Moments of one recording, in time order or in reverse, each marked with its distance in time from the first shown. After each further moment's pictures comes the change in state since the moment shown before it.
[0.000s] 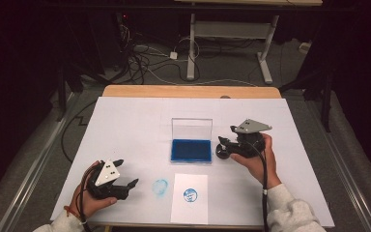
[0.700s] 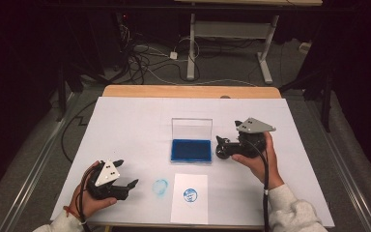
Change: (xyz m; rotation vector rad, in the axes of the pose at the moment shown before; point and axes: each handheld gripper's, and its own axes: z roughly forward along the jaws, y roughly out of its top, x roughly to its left) left arm 0.000 0.000 0.000 0.004 -0.004 0.004; right arm 0.005 0.007 -0.009 -0.085 -0.021 0.017
